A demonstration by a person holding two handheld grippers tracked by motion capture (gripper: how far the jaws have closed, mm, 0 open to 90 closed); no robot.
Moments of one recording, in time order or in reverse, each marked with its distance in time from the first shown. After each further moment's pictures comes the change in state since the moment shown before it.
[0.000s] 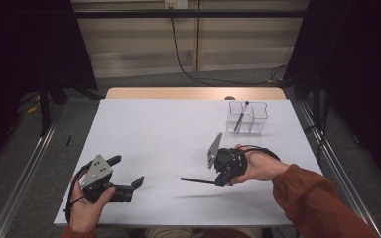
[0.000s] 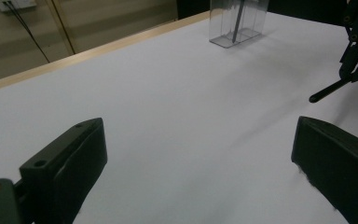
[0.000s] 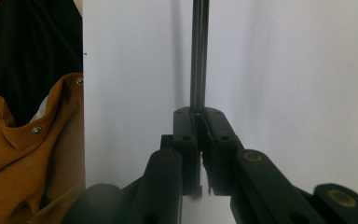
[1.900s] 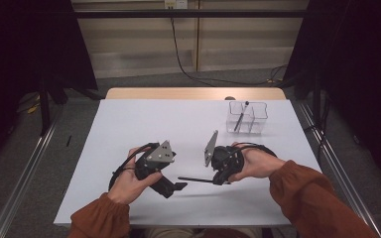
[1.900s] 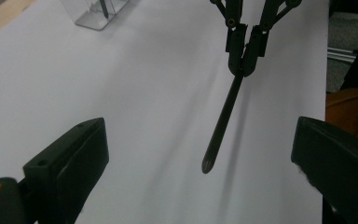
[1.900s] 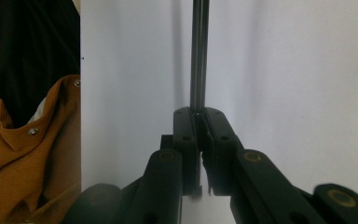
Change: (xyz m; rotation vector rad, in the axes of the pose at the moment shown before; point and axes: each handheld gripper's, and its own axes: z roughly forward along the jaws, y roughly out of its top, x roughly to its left) left arm -0.048 0.070 0.091 0.299 -0.418 0.271; right arm -0.005 0.008 0.001 0.023 0.010 -0.013
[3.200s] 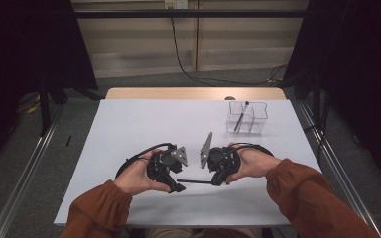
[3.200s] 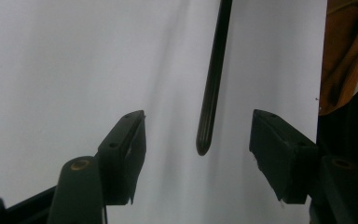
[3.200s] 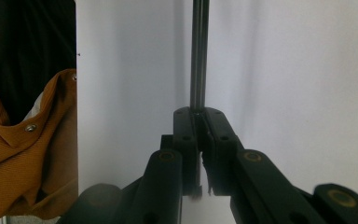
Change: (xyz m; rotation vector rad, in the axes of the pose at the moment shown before) left arm 0.012 0.013 0.034 0.351 -0.188 0.057; right arm -0.001 0.008 0.006 0.041 0.011 -0.014
